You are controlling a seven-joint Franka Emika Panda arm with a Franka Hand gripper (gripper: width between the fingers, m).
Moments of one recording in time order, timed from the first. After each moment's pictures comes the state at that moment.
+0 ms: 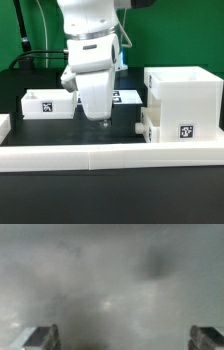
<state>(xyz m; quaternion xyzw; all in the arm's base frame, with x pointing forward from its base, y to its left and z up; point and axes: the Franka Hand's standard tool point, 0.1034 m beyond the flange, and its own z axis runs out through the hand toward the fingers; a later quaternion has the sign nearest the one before) 0.507 -0.030 0.034 -0.76 -0.65 -0.01 0.09</state>
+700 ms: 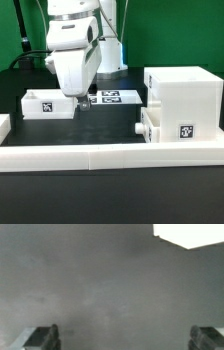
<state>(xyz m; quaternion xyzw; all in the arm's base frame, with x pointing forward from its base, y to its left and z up) 0.479 -0.052 0.046 -0.77 -0.63 -0.01 0.08</state>
